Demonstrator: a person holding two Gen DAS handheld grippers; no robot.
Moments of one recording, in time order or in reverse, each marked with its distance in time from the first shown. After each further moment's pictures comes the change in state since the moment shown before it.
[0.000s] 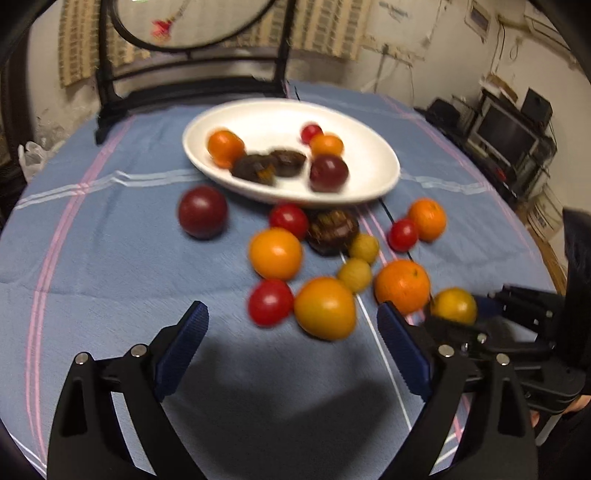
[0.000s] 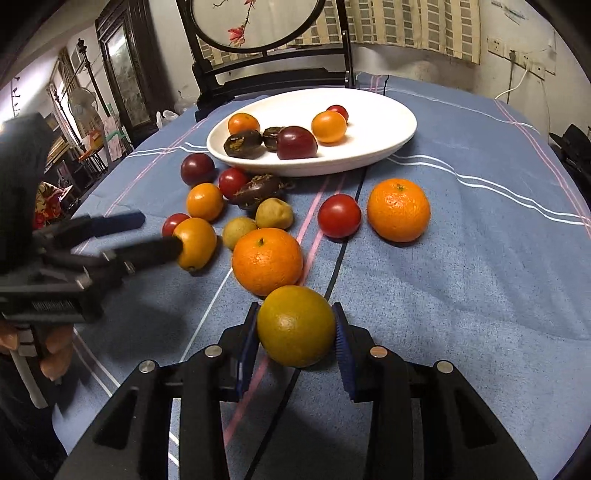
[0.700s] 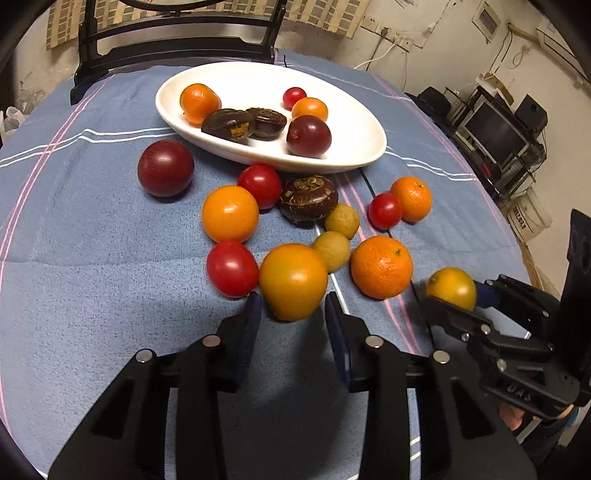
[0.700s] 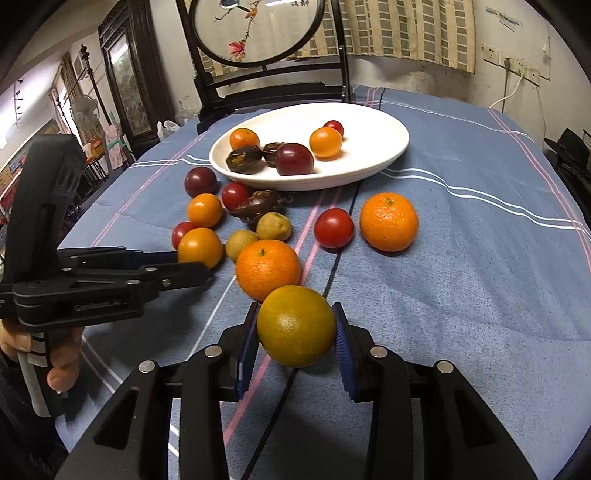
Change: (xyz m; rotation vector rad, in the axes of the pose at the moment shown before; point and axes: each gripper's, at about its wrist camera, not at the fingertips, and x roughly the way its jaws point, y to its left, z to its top) left arm 0.019 0.000 -0.003 -0.069 0.092 -0.110; right arm -0.010 -0.001 0.001 -0.003 -0.041 0.003
